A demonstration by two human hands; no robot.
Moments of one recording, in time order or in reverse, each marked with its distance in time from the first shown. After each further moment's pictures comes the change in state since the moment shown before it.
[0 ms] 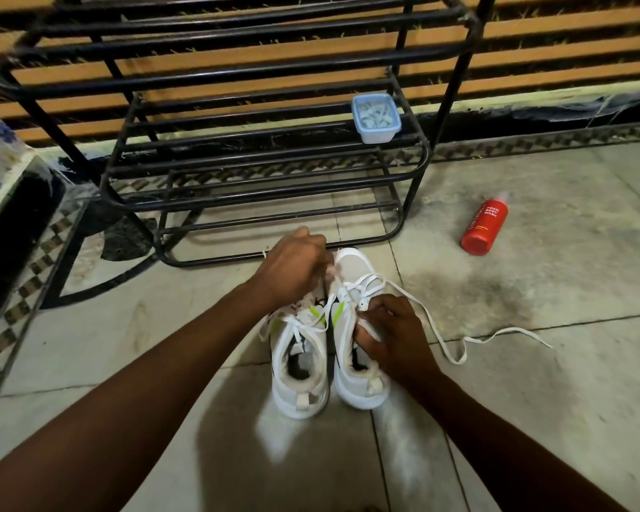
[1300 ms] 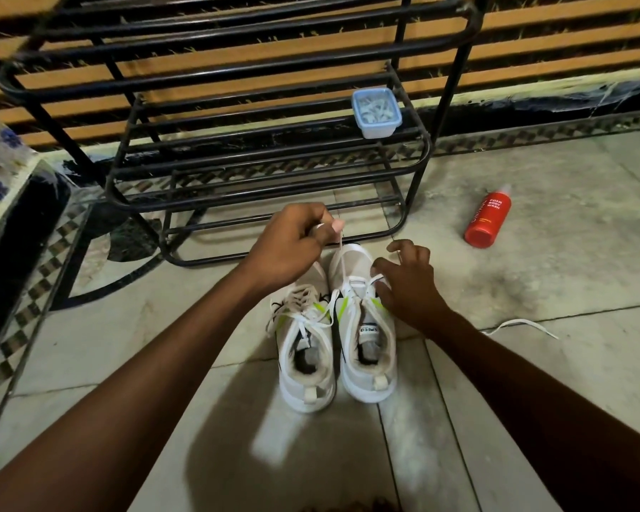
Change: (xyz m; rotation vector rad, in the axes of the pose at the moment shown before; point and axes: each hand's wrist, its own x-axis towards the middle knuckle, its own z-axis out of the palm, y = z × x) left_hand -0.013 0.035 -0.067 -0.720 0.123 -0.316; right_hand 0.067 -0.003 -0.028 -0.428 -0.232 0.221
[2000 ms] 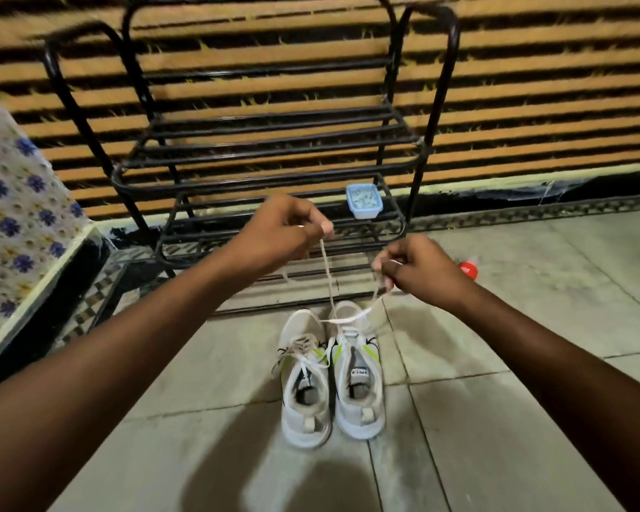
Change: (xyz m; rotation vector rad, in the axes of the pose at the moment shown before) left_hand -0.032 0.120 -0.082 -0.074 0.074 0.051; right_hand -0.001 -0.063 -0.197 0.529 -0.056 -0.061
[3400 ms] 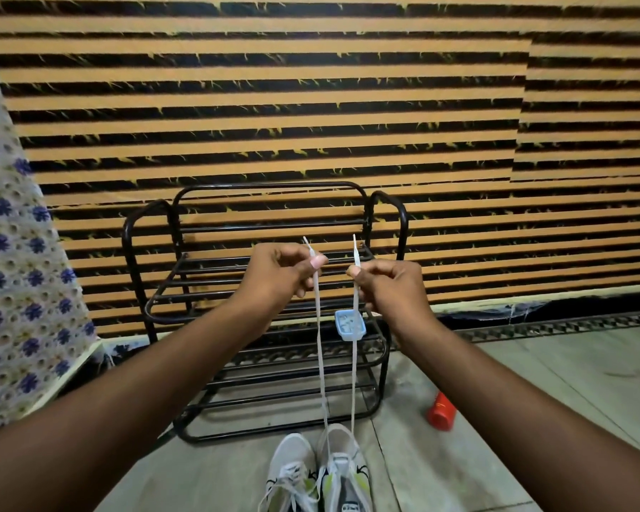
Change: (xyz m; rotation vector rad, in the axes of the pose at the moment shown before) left_hand 0.018 0.101 -0.049 -0.271 0.247 0.190; right_hand 0.007 -0.150 -0.071 0.554 0.481 -0.043
